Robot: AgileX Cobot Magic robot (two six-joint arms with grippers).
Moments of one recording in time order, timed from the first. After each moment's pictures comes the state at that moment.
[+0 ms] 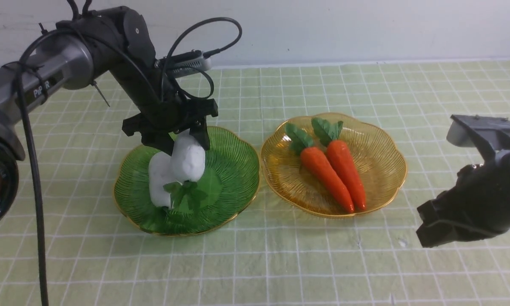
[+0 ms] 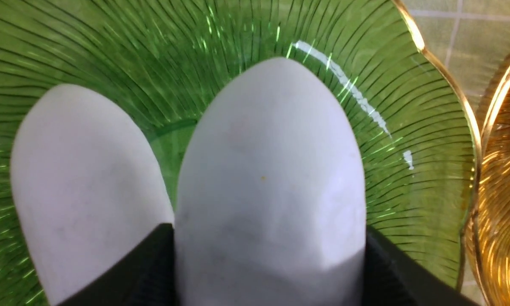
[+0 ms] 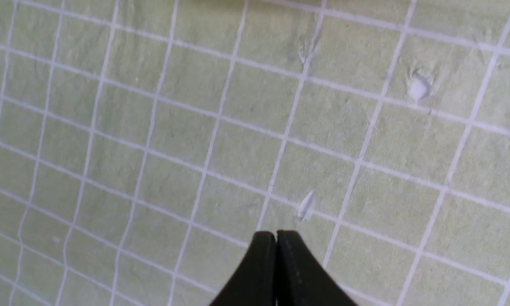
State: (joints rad) right arm 0.17 1.39 -0.97 0.45 1.09 -0.30; left arm -0.20 2.15 -1.88 -0.22 1.12 -0.20
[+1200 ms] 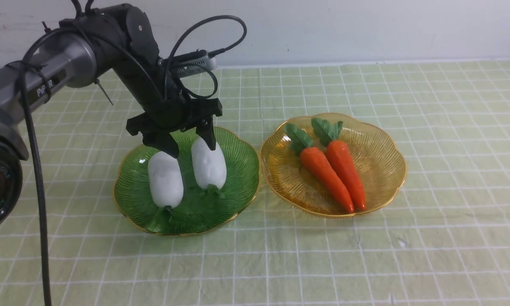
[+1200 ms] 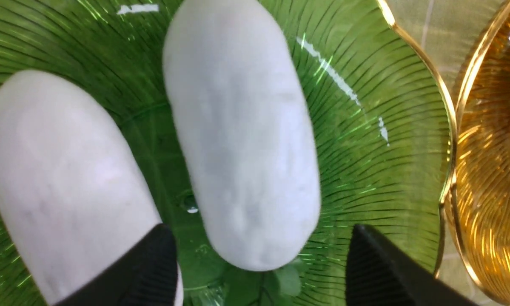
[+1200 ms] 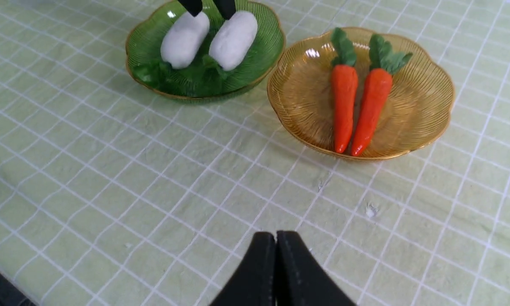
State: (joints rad) right arm 0.17 0.41 -0.92 0.40 1.27 -0.36; left arm -0.21 2.15 -1.92 -0.23 1.19 -0.17
